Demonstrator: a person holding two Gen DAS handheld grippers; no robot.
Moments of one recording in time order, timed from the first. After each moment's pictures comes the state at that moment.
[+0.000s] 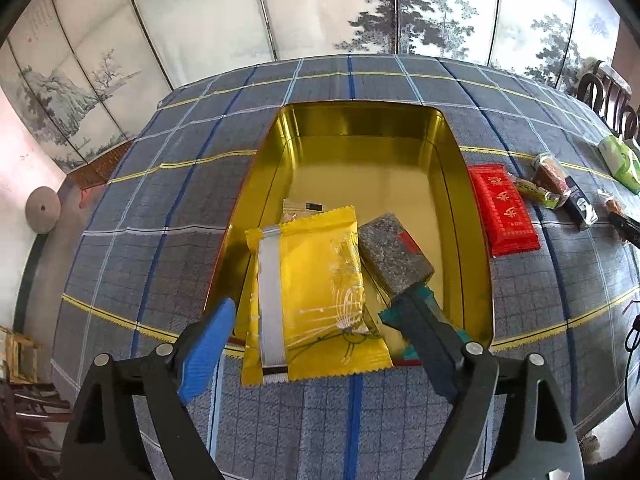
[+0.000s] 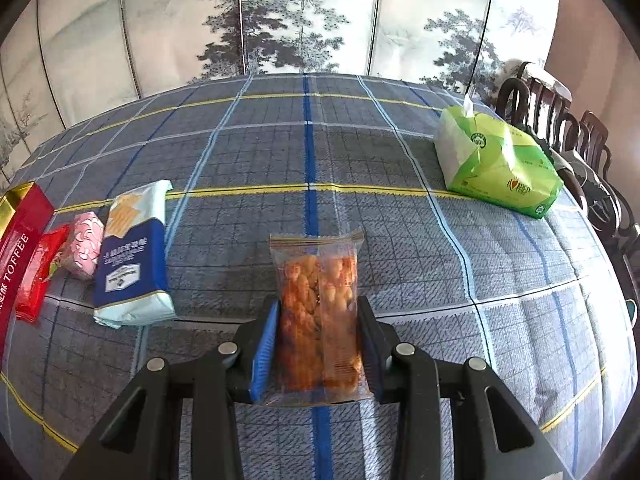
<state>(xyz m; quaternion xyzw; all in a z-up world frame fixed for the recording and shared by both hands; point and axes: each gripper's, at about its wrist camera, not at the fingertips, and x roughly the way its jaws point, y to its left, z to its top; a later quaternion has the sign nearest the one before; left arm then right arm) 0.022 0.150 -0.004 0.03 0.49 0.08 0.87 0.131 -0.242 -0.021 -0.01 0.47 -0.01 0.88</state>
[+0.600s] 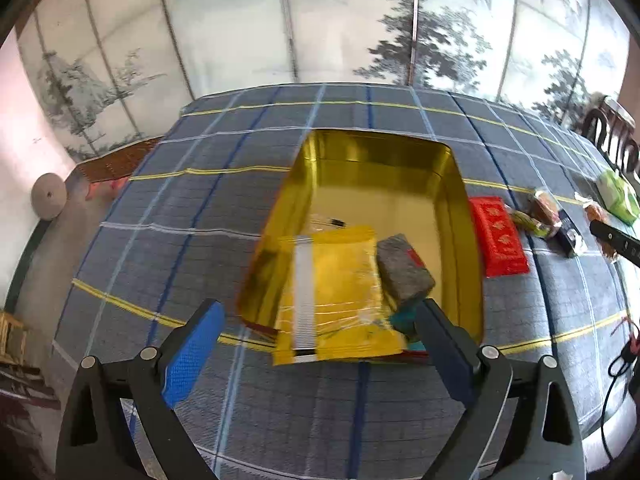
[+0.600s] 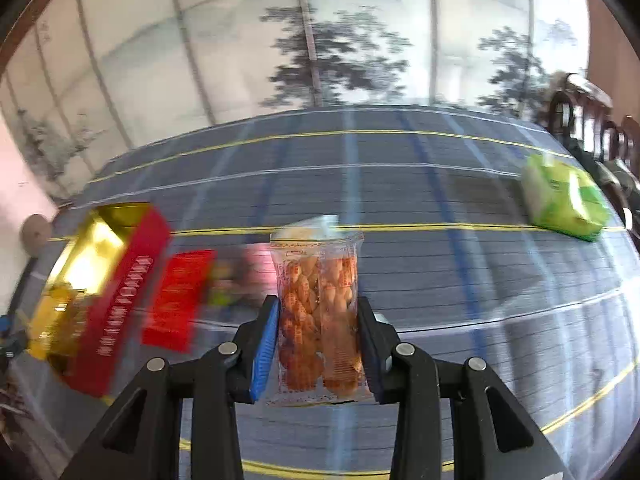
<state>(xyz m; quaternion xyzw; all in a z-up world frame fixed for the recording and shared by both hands) -0.002 0.166 0.020 -0.01 0.45 0.10 0.89 0.108 -0.143 0.035 0.04 0.44 0.10 0.89</state>
